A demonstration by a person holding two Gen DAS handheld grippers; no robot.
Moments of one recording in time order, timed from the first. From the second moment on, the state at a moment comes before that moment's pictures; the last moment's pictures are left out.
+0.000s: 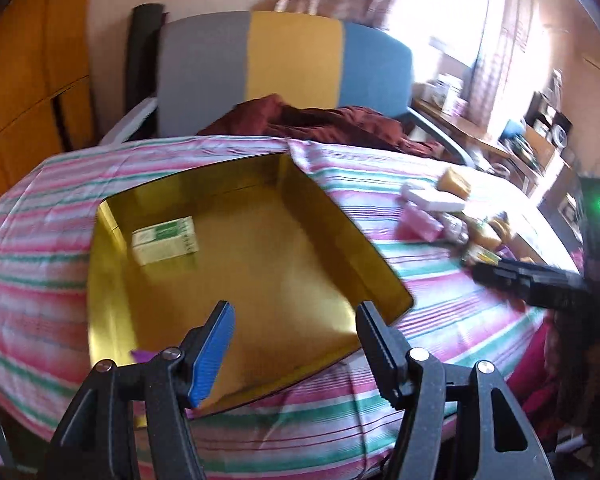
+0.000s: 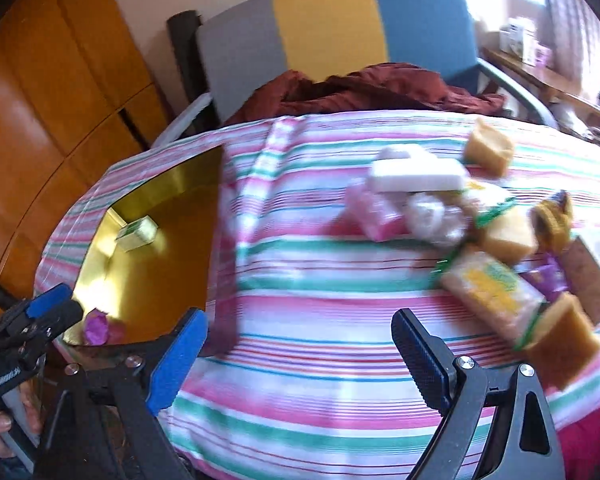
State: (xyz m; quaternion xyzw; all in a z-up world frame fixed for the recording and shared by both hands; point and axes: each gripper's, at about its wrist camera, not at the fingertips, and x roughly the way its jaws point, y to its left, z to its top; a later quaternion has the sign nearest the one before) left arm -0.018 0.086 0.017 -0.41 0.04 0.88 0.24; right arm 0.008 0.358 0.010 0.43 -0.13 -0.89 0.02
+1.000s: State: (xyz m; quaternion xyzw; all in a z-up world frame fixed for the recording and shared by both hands) left arm -0.080 0.300 0.021 -0.40 0.23 0.79 0.40; right arm 0.028 0.562 0.027 0.33 -0.29 -0.89 -0.13
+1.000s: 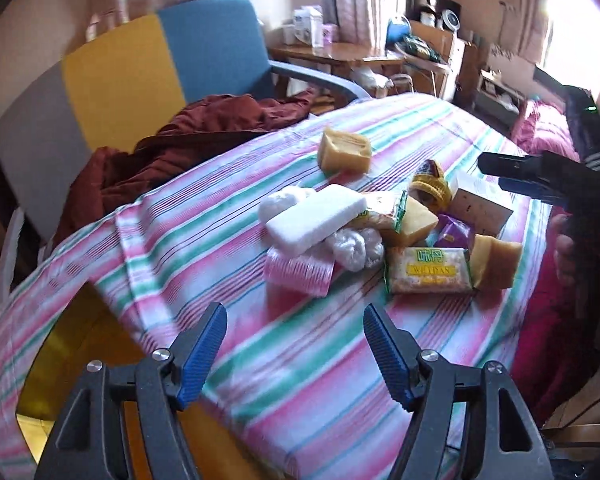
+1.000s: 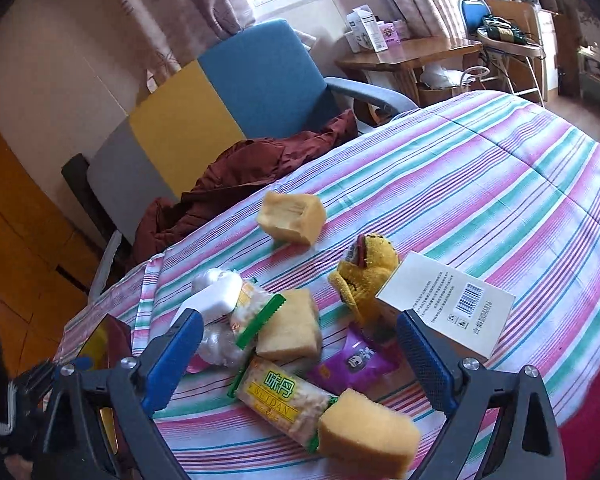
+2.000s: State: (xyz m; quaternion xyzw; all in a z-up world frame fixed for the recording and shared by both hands) left arm -0.181 0.424 -0.066 -0.51 0.25 0.67 0.48; right arm 0.016 0.557 0.015 0.36 -0.29 -0.88 -0.09
